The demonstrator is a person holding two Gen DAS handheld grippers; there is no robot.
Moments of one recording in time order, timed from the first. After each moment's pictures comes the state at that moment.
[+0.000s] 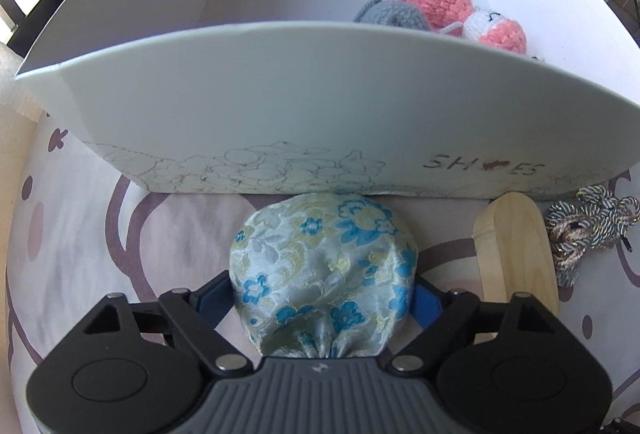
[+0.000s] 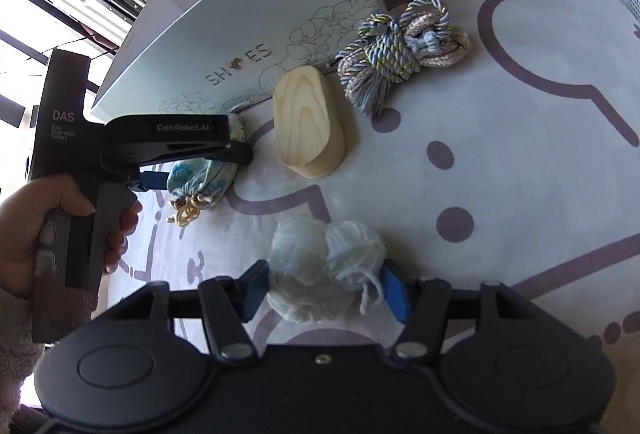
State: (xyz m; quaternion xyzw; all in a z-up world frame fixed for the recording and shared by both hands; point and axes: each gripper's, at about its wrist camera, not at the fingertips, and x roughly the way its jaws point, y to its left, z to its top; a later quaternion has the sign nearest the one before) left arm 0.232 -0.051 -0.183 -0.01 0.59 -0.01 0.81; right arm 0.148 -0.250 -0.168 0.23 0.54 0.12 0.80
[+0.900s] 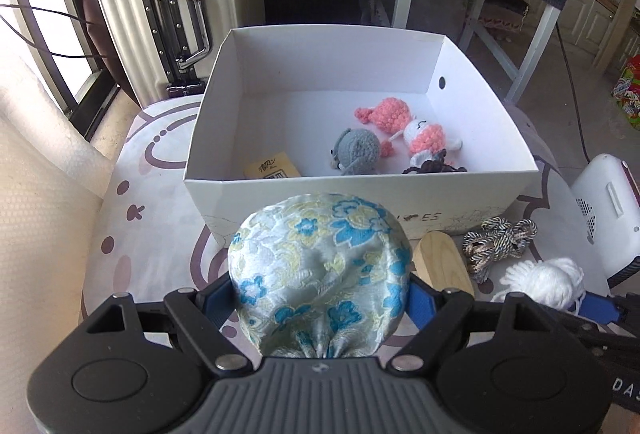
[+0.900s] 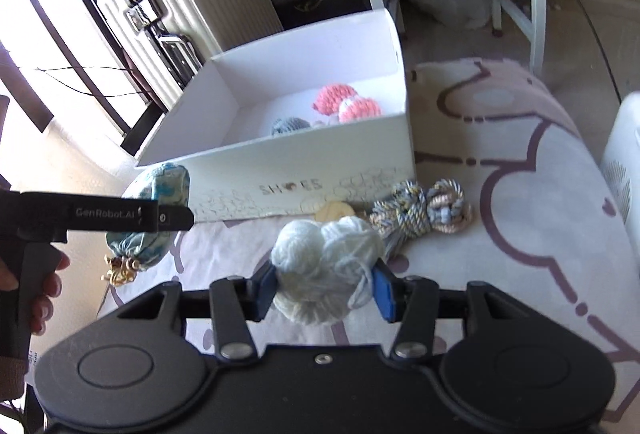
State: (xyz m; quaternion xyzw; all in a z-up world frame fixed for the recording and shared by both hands) left arm 0.166 -0.040 -0.063 0.01 0.48 -0.04 0.88; right arm 0.149 -0.239 -0.069 0.12 0.42 0.11 0.89
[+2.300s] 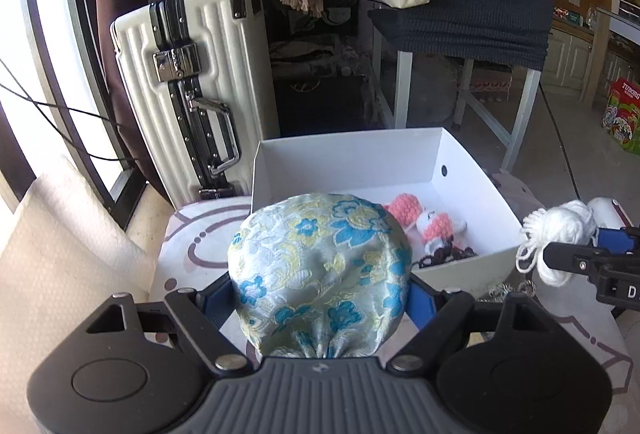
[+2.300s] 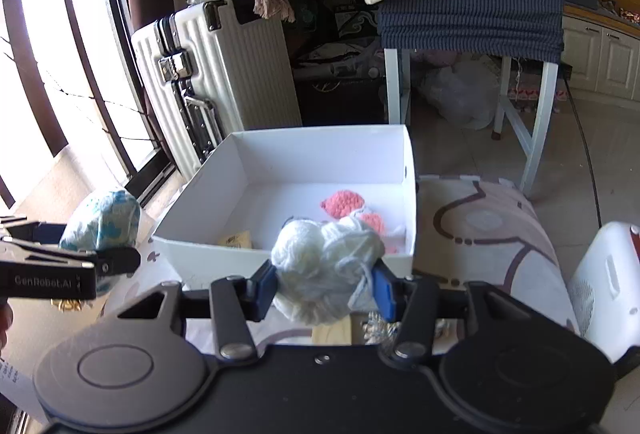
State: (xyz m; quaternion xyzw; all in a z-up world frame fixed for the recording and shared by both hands) left arm 0.162 -0.015 0.001 0.05 0.36 -0.04 0.93; right arm 0.170 -0.225 0.002 0.04 0.33 0.10 0.94
